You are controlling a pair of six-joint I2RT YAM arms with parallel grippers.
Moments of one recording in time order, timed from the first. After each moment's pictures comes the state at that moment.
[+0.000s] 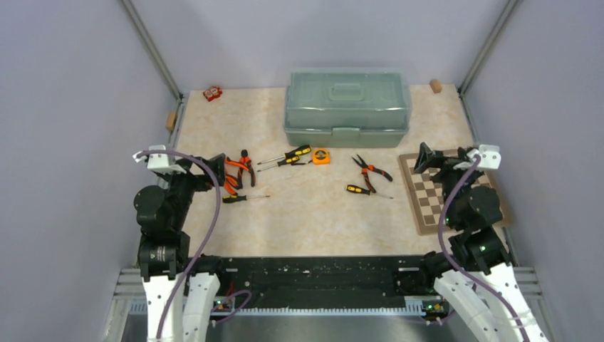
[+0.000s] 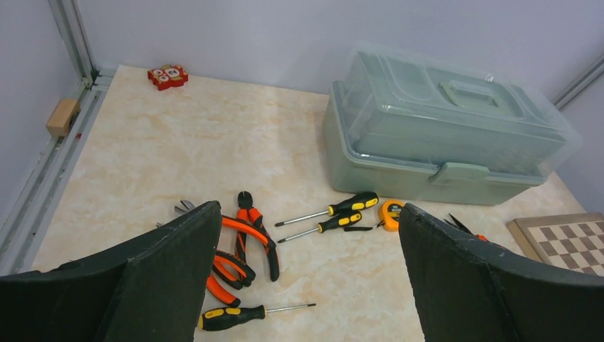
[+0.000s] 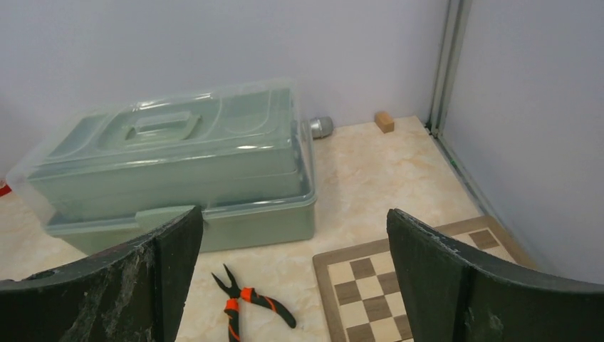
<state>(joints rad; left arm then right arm) 0.07 0.45 0.83 -0.35 0.20 -0.29 0.35 0.37 0.64 -0.08 0.45 0.06</state>
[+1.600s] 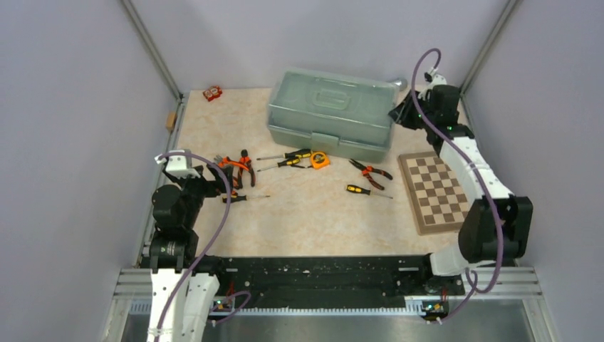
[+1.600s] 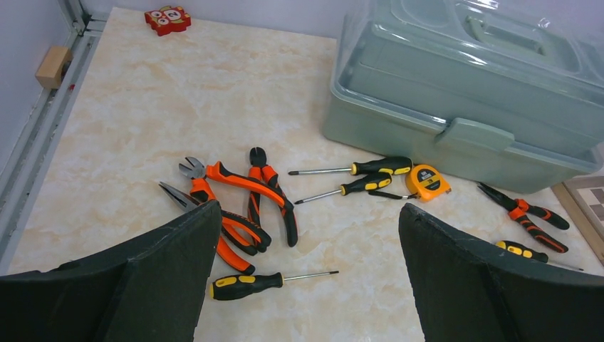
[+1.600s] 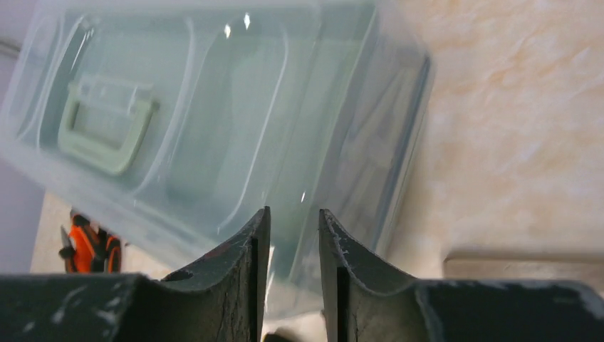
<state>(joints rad) 0.01 0.43 0.65 -0.32 0.14 -0.23 0.02 1.55 1.29 -0.17 -0.31 0.39</state>
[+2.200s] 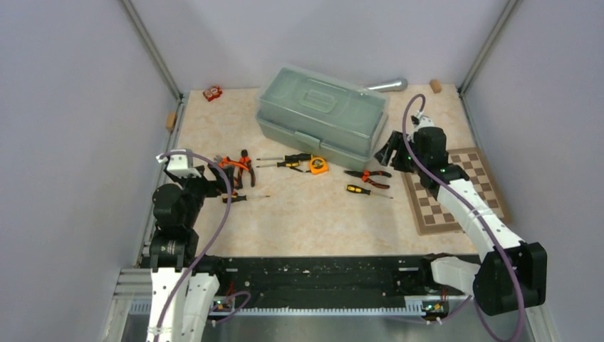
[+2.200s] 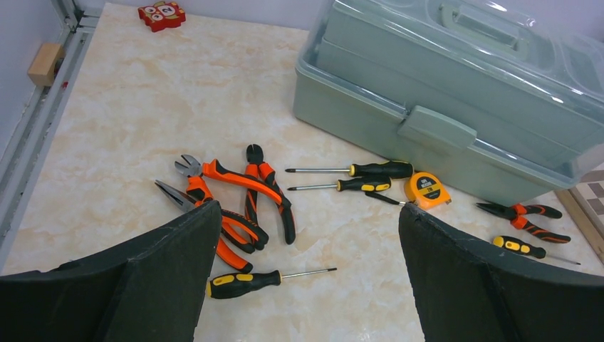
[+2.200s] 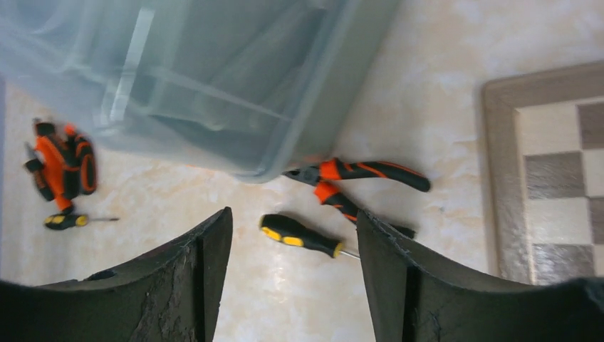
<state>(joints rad) 0.01 0.44 0.65 -0.32 0.15 -0.23 0.22 1.15 0.86 -0.28 -0.16 0.44</state>
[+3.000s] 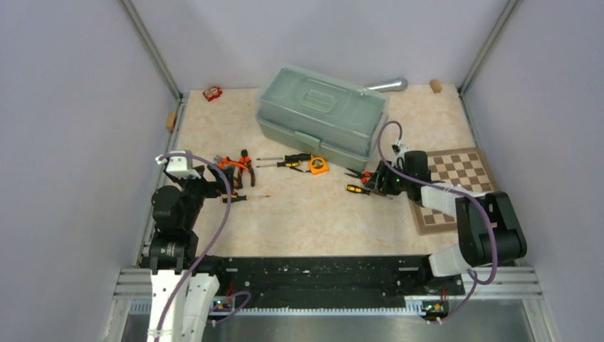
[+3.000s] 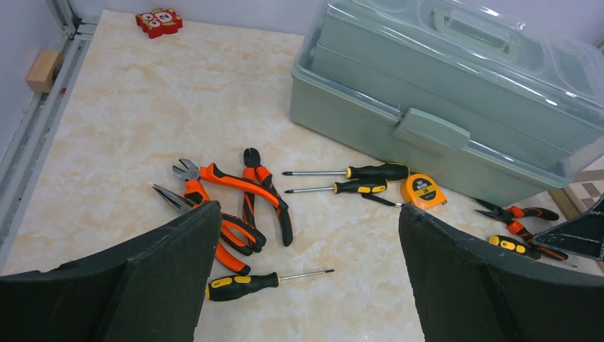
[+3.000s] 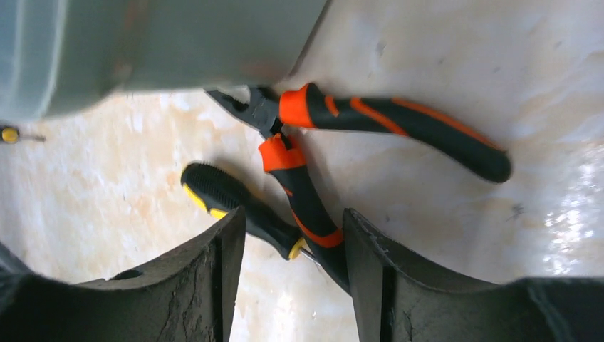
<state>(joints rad) 0.01 0.42 0.65 -0.32 0.16 -0.23 0.16 1.46 0.56 0.14 -0.40 0.40</state>
